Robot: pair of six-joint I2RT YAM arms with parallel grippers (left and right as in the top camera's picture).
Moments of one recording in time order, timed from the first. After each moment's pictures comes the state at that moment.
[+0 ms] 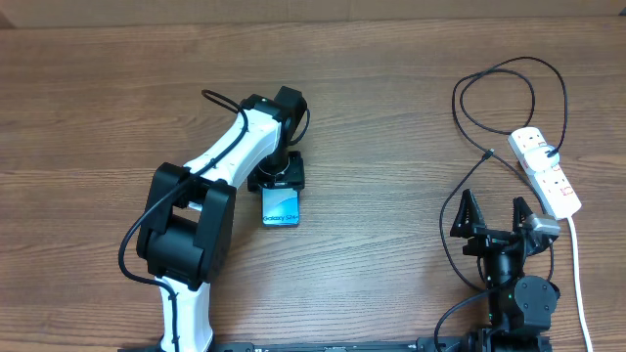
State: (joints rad) left arm -0.40 2.09 1.53 -1.11 0.05 -0.47; right arm -0.09 0.01 0.02 -0.03 -0.04 0.28
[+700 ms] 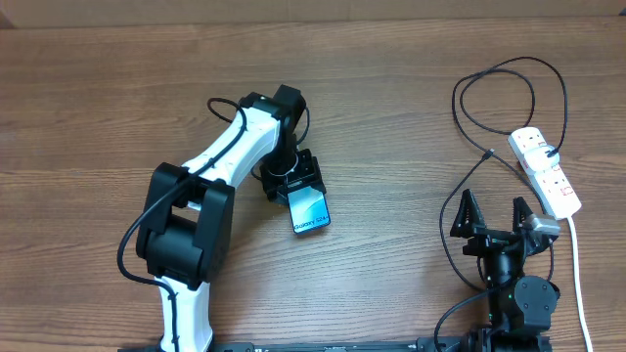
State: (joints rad) left arm -0.38 2.09 1.55 -1.16 0.39 -0.61; right arm -0.09 0.01 0.02 -0.03 -0.04 0.28
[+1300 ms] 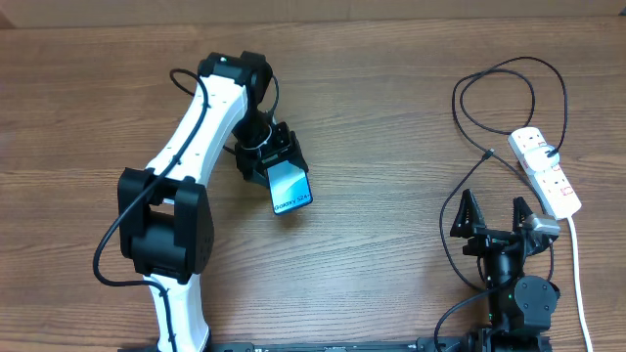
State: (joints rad) left arm -0.27 2.09 1.83 -1.50 0.43 -0.48; right arm -0.09 0.01 0.02 -0.03 -0.04 0.28
